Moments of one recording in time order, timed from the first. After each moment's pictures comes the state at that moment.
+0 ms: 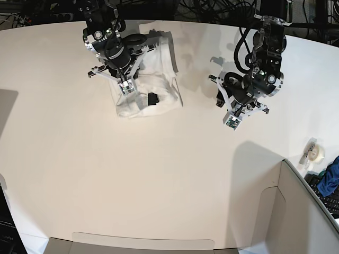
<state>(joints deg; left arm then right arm) 2.8 -15.5 4.5 103.4 -15.1 -19.9 61.4 -17.5 7.9 -15.3 112.3 -1.5 4.8 -56.0</state>
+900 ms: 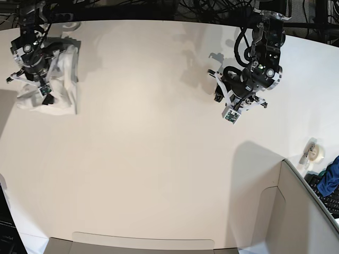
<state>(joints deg) 5.5 -15.2 4.5 103.5 -15.1 -19.8 58.6 -20.4 28.7 15.6 104.5 -2.3 25.4 -56.9</state>
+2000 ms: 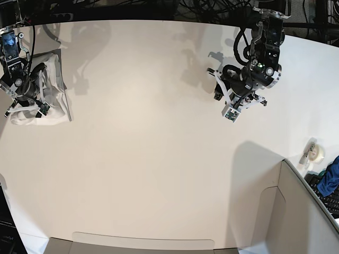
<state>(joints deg) 6.3 -15.0 4.4 103.6 -15.1 -19.8 58.5 -4.4 44.0 -5.1 88.5 -3.6 32.2 -48.7</state>
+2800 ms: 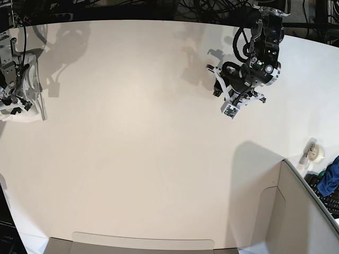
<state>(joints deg) 7.2 -15.0 4.5 103.6 -15.1 -19.8 58.6 -2.1 45.6 -4.9 77.1 -18.2 31.6 -45.9</state>
